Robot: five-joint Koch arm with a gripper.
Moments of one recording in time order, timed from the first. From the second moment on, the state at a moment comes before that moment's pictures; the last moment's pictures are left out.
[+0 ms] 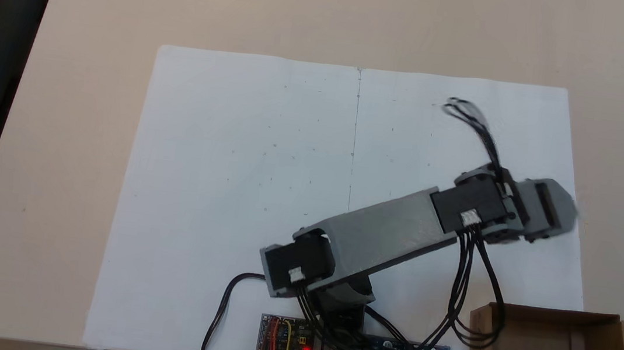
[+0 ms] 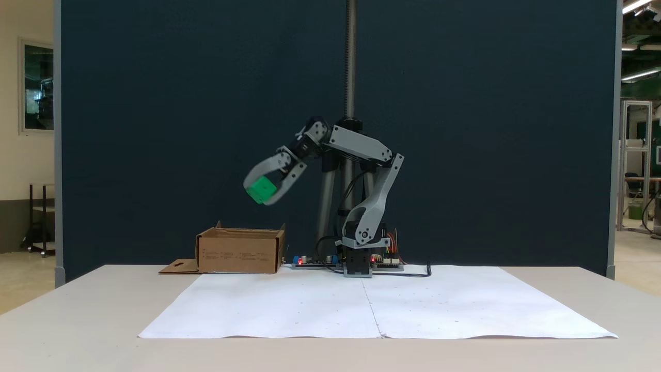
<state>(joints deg) 69.8 115.2 95.4 37.0 5.0</state>
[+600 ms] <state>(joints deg) 95.3 96.9 92.8 32.1 -0.5</state>
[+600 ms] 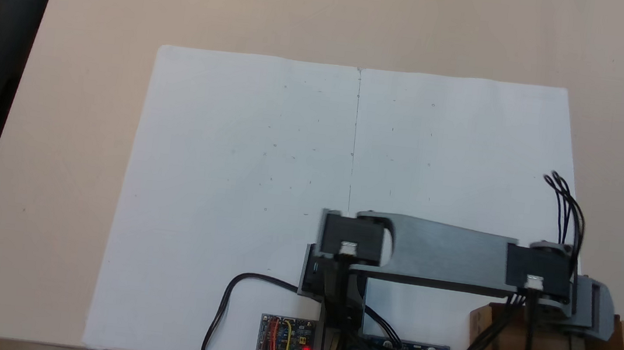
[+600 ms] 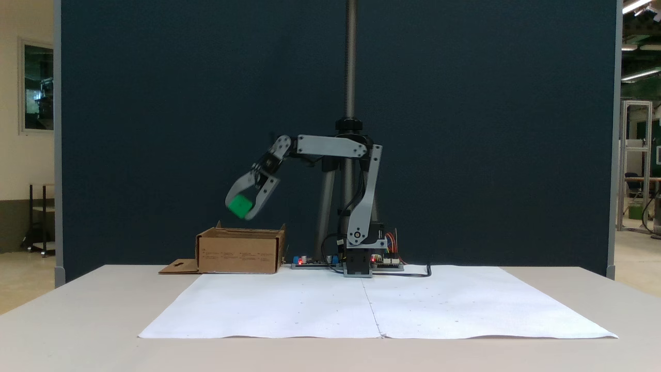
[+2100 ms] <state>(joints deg) 87.6 98.1 92.7 22.4 -8.2</state>
